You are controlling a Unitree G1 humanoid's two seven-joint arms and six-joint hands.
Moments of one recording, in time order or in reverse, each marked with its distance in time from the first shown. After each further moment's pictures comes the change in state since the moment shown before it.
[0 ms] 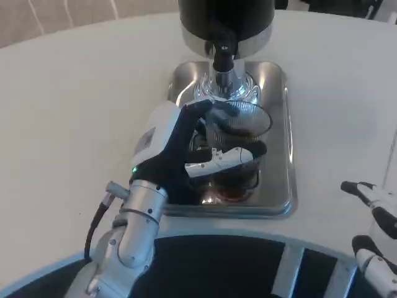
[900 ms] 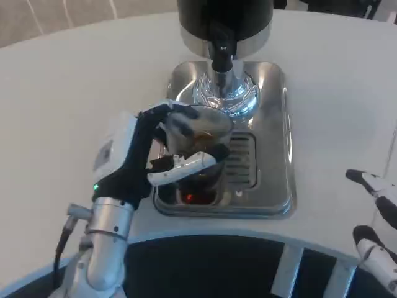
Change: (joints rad) left arm 0.147 0.071 0.063 -0.133 -0.036 -0.019 0.061; right arm -0.062 0.002 -0.005 0.000 -0.004 0.036 0.016
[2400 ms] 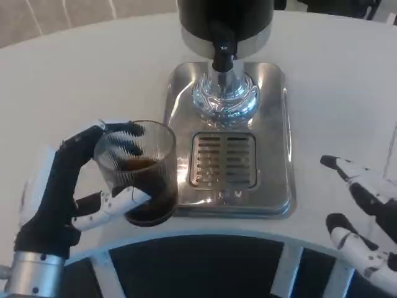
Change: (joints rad) left arm 0.389 0.052 0.215 -0.388 -0.212 -0.174 -0.194; right arm -0.089 -0.035 0.104 0.000 -0.084 -0.002 0.018
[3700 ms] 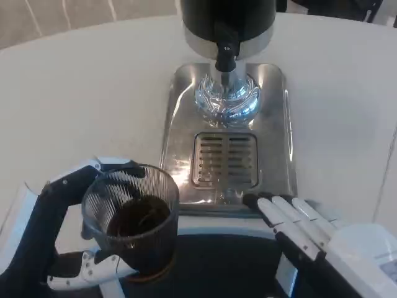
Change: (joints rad) left arm 0.215 0.012 0.082 -0.109 -0.063 -0.237 -0.158; right arm 0.208 0.286 0.089 0.000 -0.045 -0.538 0.016
